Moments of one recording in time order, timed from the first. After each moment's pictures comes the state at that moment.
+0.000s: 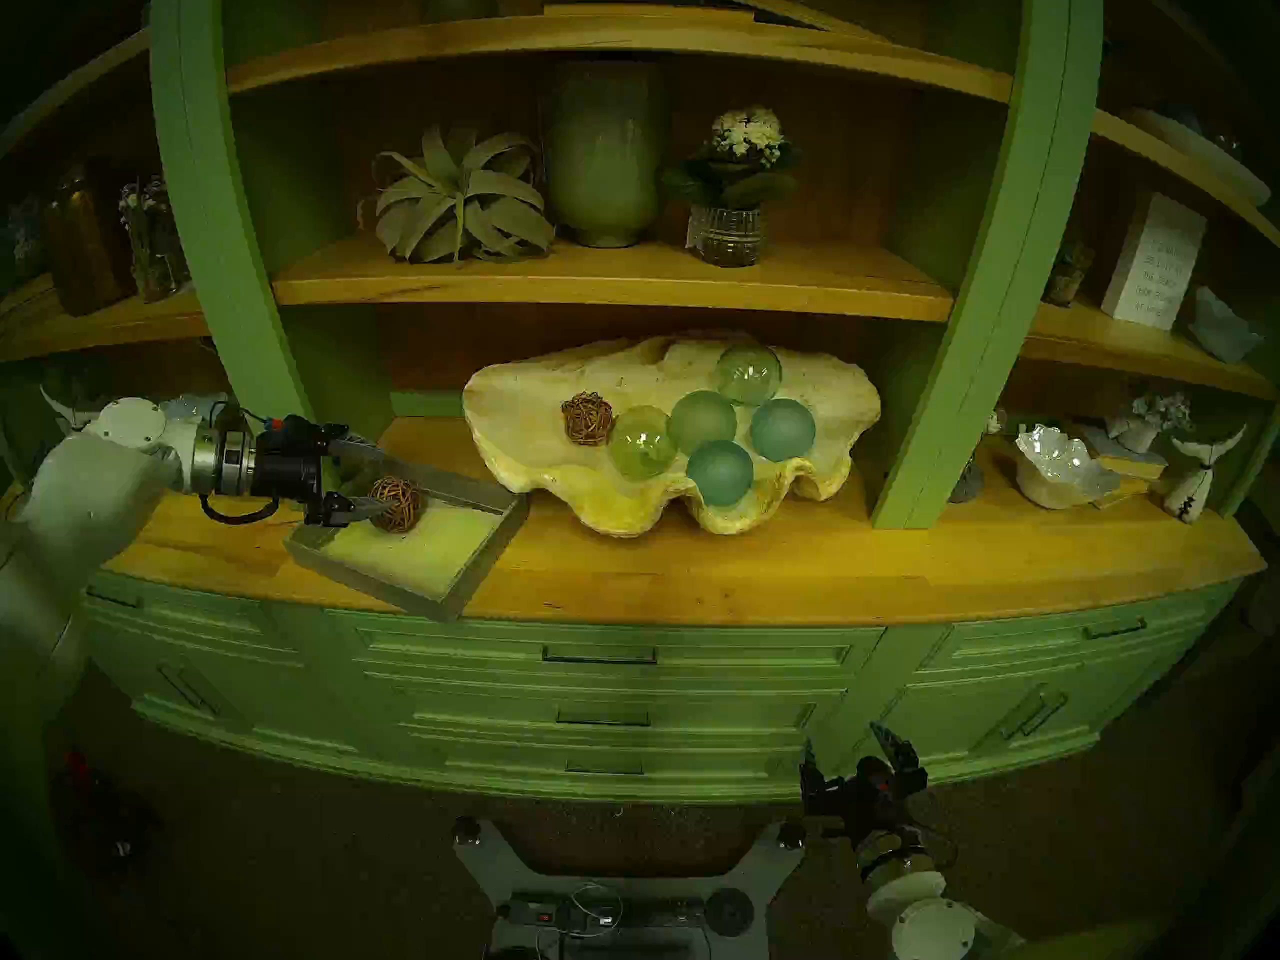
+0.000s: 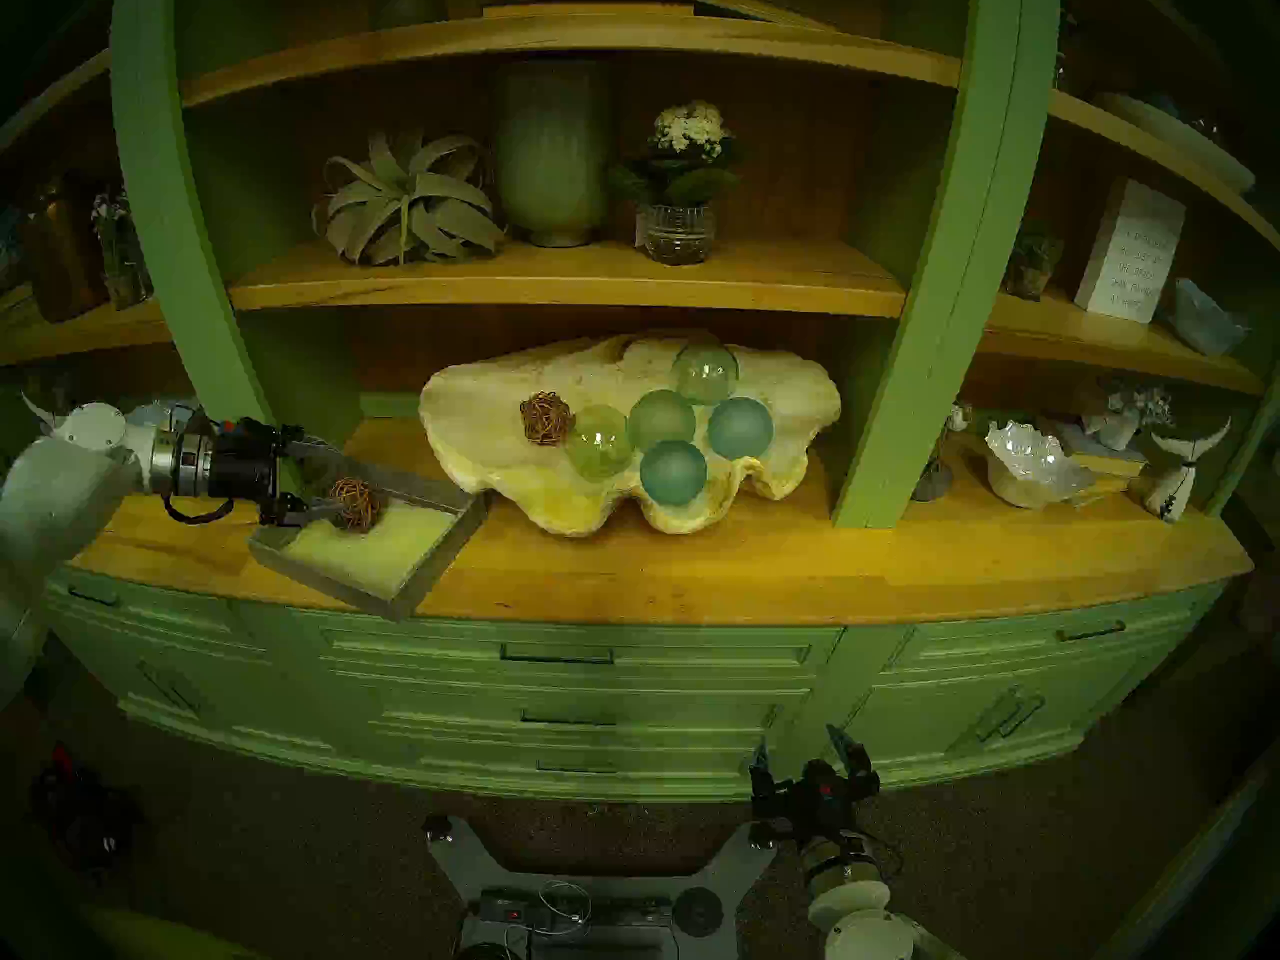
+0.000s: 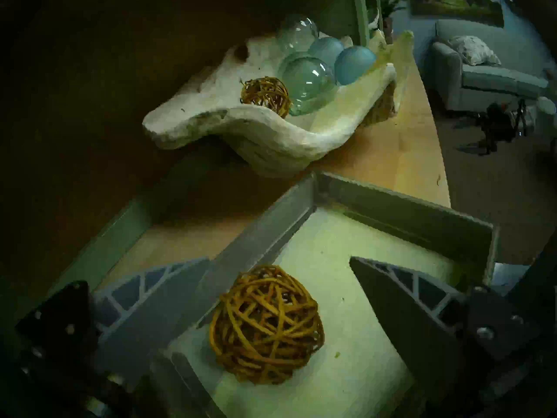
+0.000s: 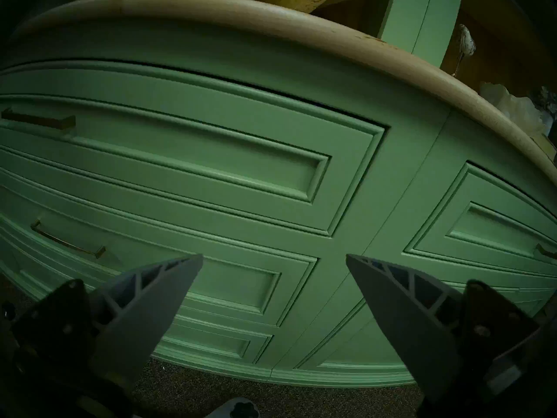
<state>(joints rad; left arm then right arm) 0.57 -0.65 -0.64 -0.59 -0.70 -0.39 -1.32 -2.25 -1.11 1.30 -1.64 0.11 -0.28 -0.40</state>
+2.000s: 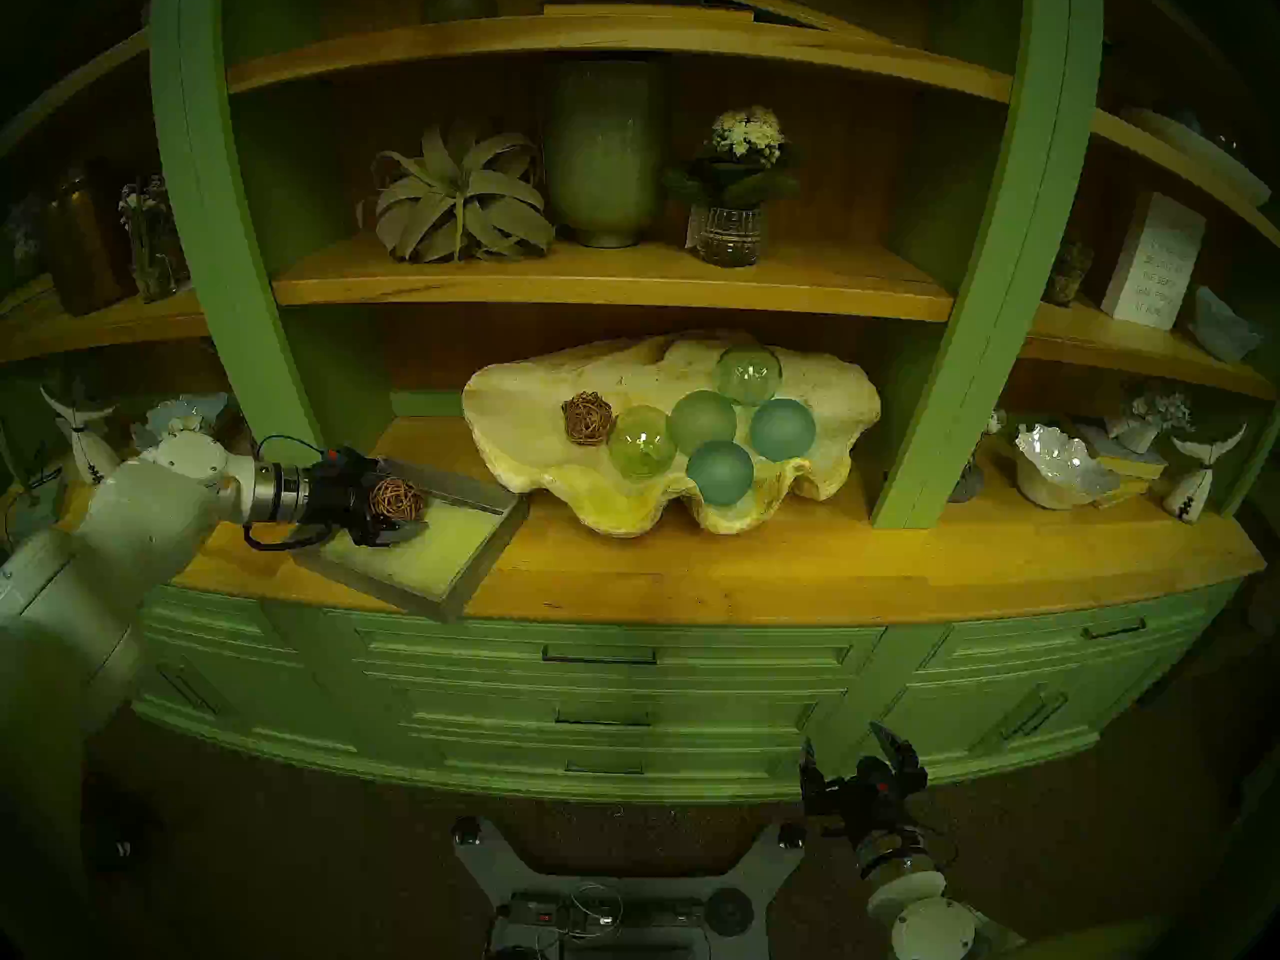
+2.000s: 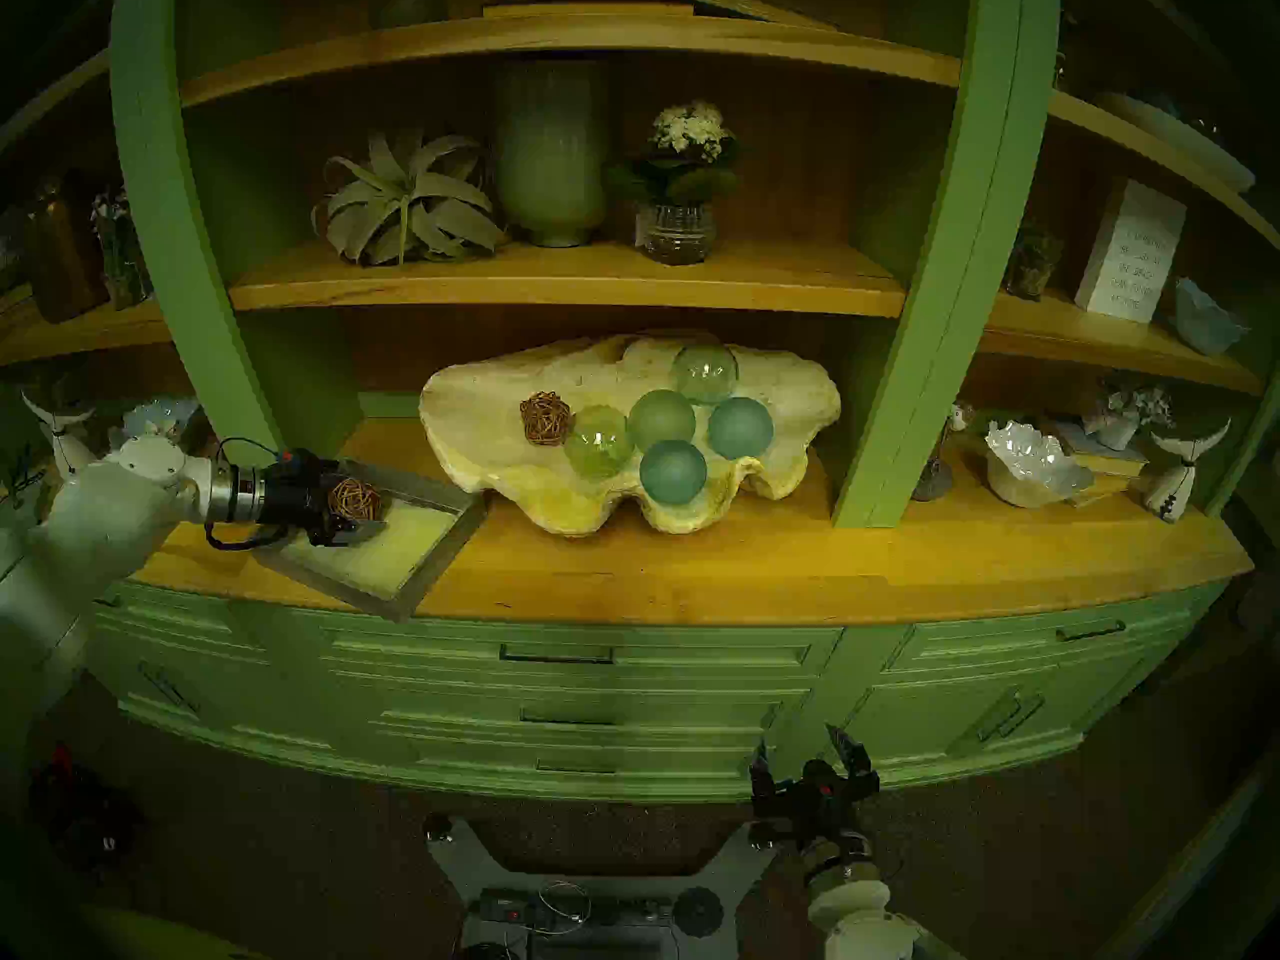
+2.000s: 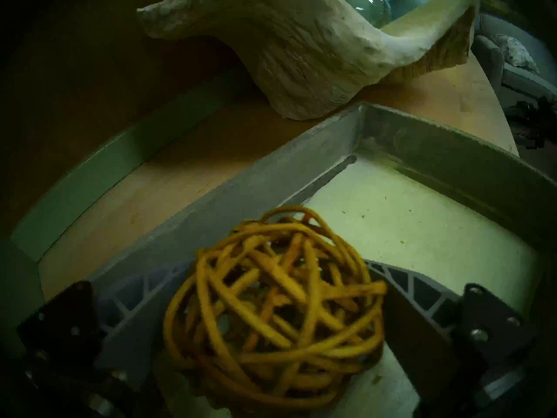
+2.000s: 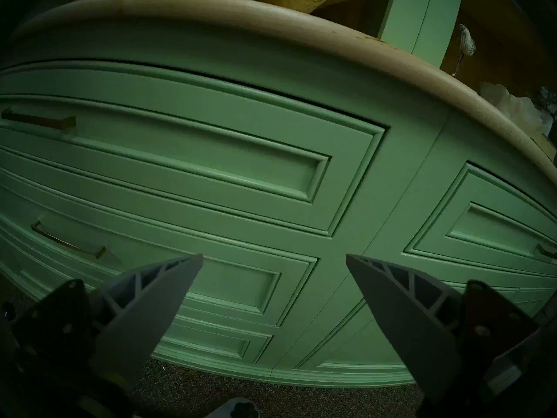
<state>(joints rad) 0.60 -0.79 -0.60 -0.44 -0.59 -0.34 -1.15 -2.25 -1.11 1.30 -1.64 0.11 -0.28 -0.40</state>
